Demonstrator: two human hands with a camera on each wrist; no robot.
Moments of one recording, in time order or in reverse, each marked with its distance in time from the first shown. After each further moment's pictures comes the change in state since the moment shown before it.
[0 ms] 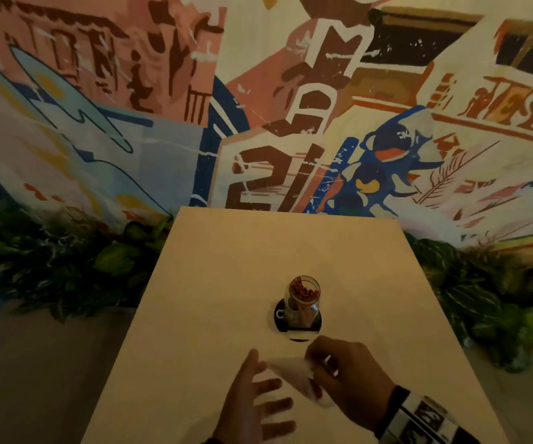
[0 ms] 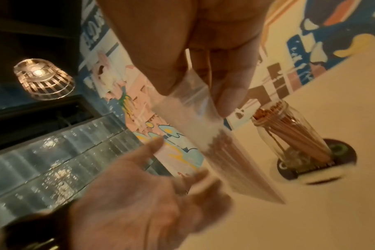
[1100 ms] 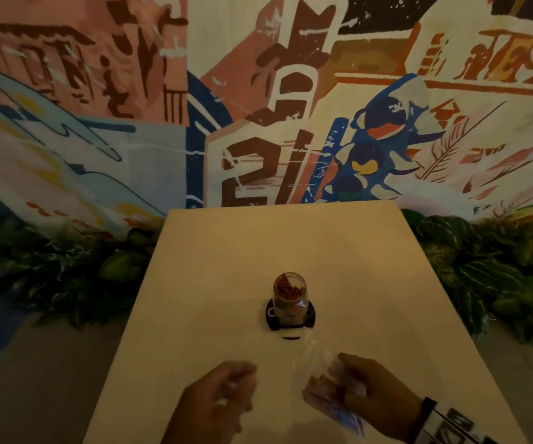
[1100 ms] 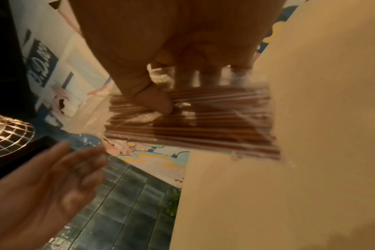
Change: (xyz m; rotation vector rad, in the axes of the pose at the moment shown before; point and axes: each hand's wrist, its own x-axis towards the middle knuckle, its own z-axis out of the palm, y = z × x) left_hand -0.058 0.011 0.019 0.723 0.072 0.648; right_hand -0.008 0.114 0.001 0.377 -0.176 0.133
